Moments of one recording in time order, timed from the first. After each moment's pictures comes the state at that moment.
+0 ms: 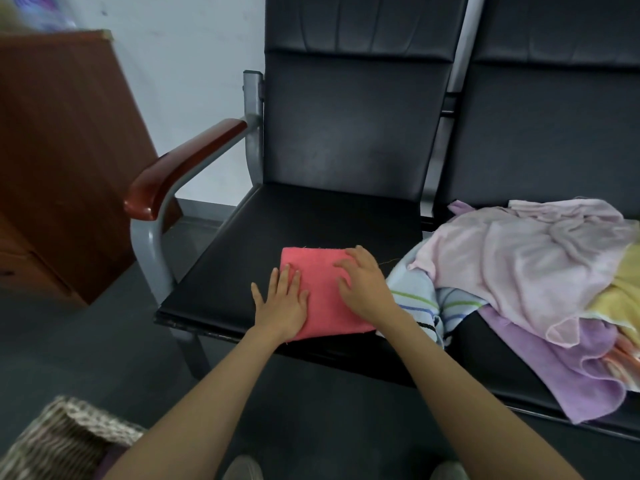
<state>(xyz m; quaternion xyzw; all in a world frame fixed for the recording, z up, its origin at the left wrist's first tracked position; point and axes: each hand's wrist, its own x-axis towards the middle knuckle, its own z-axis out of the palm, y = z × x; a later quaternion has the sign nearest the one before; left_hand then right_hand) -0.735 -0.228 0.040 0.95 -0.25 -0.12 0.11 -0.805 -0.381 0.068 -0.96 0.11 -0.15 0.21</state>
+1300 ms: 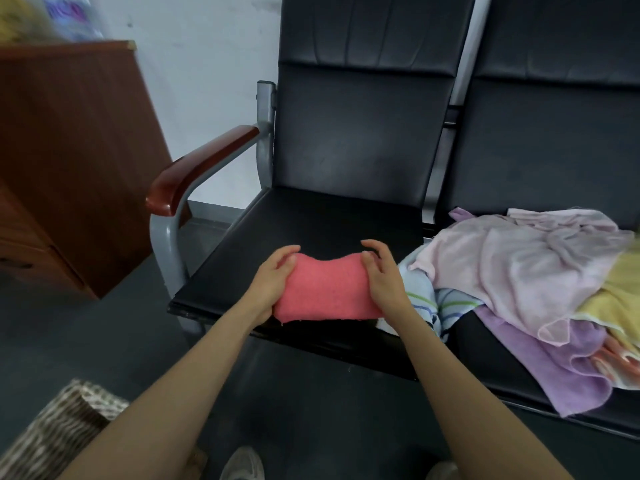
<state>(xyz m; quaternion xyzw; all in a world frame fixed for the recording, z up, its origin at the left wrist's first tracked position) -0.747 -0.200 0.109 0.73 -0.13 -0.20 0.64 -0.832 -0.378 0.092 -0.76 0.22 -0.21 0.58</state>
